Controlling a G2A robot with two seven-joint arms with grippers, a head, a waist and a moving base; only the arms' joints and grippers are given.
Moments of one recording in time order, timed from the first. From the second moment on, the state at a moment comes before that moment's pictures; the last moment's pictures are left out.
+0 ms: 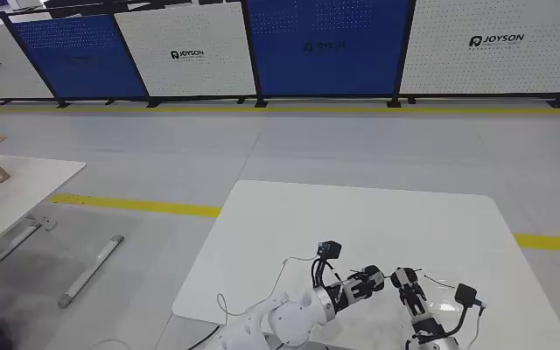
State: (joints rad) left arm 1.29 -1.27 -0.75 -1.60 0.17 -0.05 -0.15; right arm -1.77 -1.27 1.32 -1.72 -0.31 -0.31 0.00
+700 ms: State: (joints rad) left arm 1.28 -1.28 -0.76 -1.58 0.16 -0.04 -0.15; right arm -1.77 -1.27 1.33 -1.72 -0.28 -0.32 0.02
